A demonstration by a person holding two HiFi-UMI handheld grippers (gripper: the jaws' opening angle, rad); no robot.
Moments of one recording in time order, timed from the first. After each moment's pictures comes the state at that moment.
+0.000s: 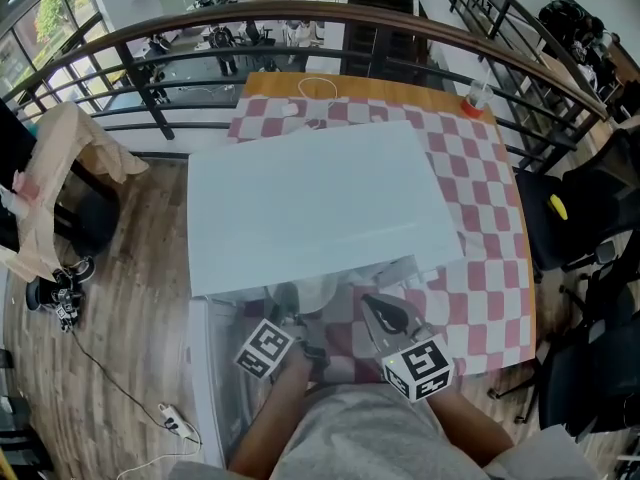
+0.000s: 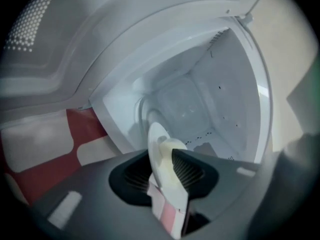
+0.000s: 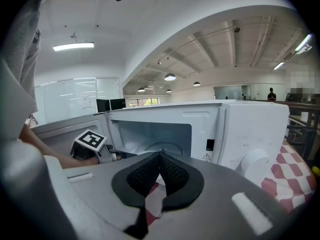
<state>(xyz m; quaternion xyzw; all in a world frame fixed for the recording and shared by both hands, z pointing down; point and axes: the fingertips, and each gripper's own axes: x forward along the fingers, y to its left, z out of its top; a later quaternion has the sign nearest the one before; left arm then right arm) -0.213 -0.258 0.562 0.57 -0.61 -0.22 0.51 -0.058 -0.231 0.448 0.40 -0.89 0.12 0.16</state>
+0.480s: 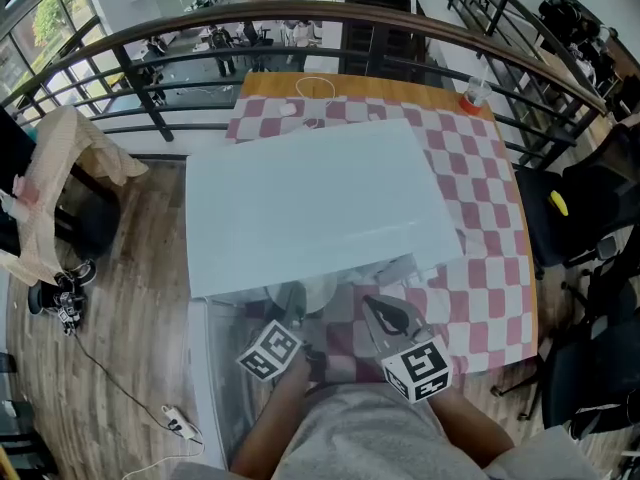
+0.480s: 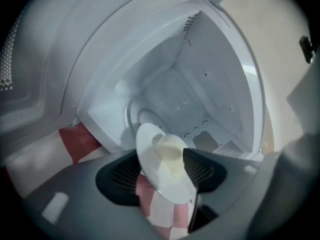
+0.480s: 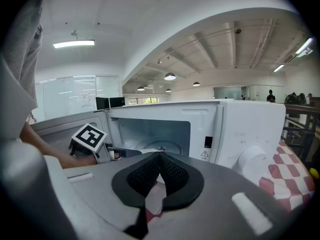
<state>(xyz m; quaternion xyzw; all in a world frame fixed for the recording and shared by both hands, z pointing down) -0.205 -0.260 0.556 0.63 -0.62 -0.14 0.45 -0.054 -0.229 0.452 0.41 -0.89 0.11 0.17</state>
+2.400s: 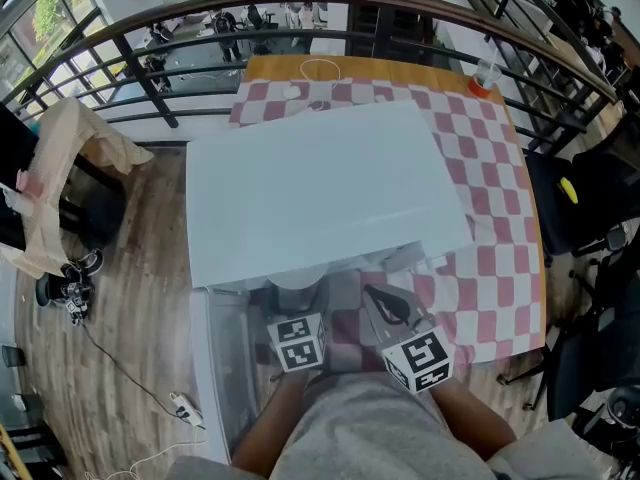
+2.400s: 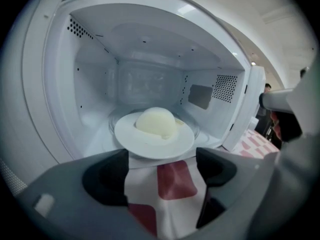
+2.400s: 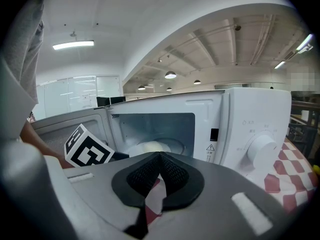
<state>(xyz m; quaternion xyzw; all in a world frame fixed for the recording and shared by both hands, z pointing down) -0.192 -0.251 0.573 0.70 -0.64 0.20 0.25 -0.063 -0.229 0.464 0.40 -0.89 0.12 0.17</state>
